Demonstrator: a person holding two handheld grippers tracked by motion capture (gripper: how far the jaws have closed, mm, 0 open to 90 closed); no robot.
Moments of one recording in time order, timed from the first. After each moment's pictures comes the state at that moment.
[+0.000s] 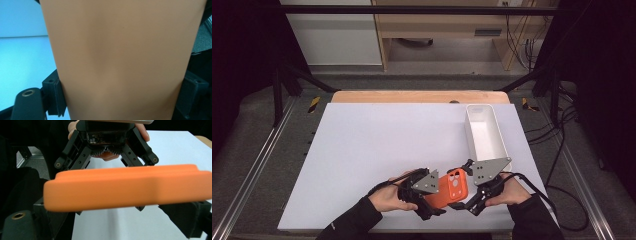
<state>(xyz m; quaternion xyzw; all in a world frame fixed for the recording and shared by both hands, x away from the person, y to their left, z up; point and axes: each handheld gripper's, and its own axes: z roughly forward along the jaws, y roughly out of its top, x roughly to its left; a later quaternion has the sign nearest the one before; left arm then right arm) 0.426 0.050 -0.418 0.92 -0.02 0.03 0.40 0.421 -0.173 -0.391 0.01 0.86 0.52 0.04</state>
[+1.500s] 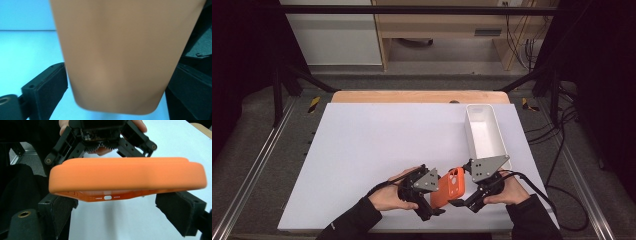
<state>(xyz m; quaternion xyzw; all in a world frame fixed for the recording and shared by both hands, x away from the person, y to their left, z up) 0.430 0.051 -0.424 0.91 0.01 0.04 0.40 0.424 -0.175 -0.390 0.04 0.87 0.48 0.05</state>
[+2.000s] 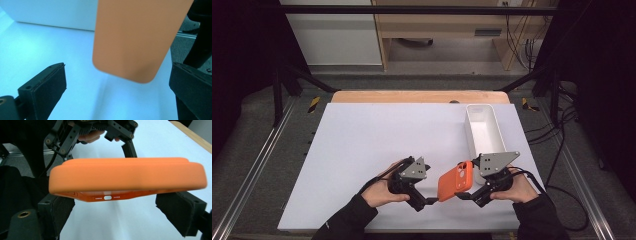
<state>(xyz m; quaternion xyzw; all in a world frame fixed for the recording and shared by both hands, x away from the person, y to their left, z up) 0.442 0.081 -0.414 0.89 0.09 0.06 0.44 0.427 -0.193 -0.380 0.08 0.87 0.48 0.08</state>
